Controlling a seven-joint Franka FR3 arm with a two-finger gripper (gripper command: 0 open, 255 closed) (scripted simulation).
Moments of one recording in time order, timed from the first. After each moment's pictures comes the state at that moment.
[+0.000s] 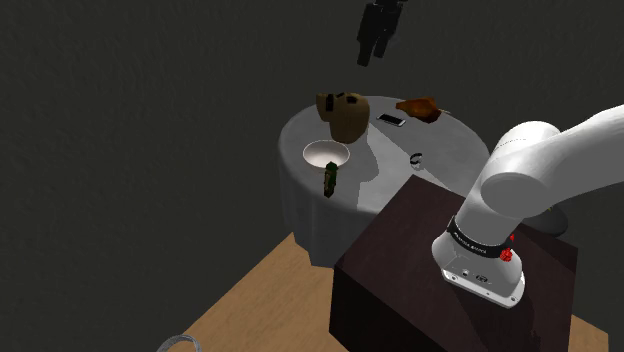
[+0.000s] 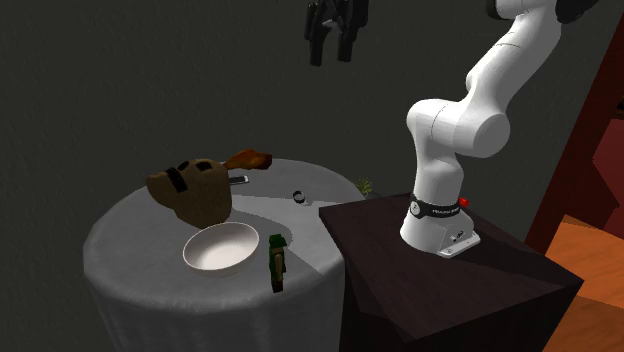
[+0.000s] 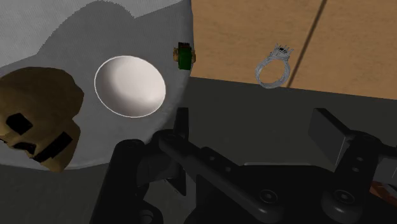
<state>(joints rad) 0.01 -0.77 0.03 -2.28 0.12 1.64 -0.14</state>
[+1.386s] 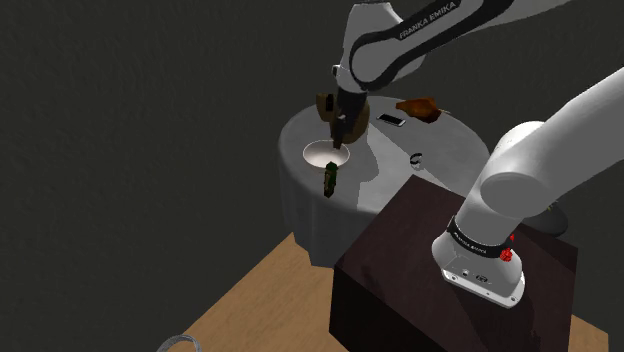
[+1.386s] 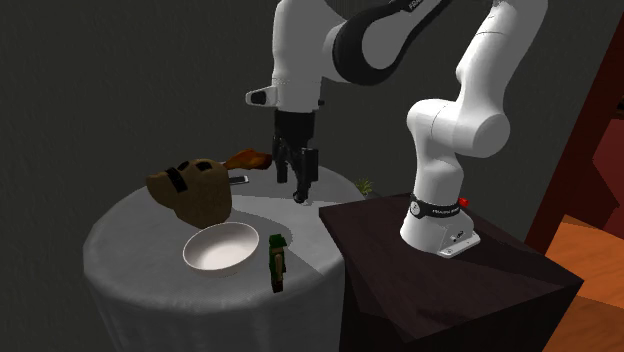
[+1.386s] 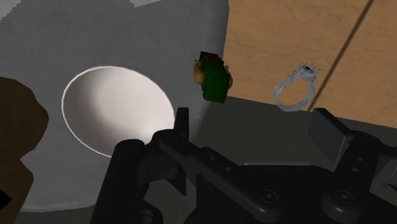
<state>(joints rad) 0.00 -0.45 0.03 -2.67 0.09 2.31 -0.26</state>
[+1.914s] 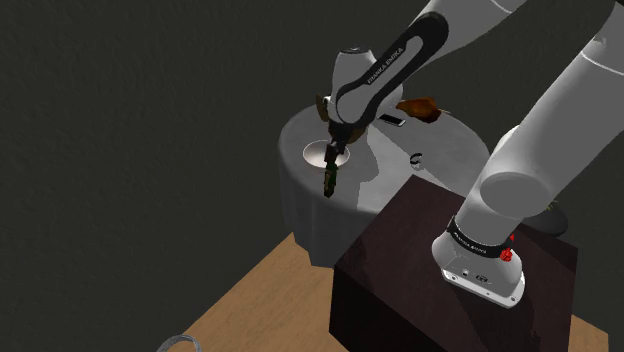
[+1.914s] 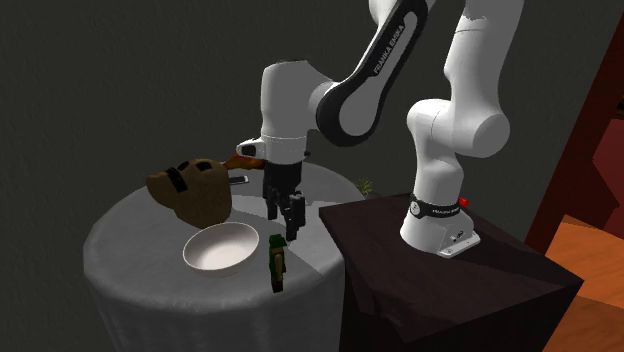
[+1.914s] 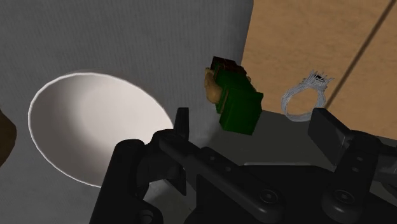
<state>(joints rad) 0.00 -0.16 0.04 -2.68 0.08 2.61 -0.29</state>
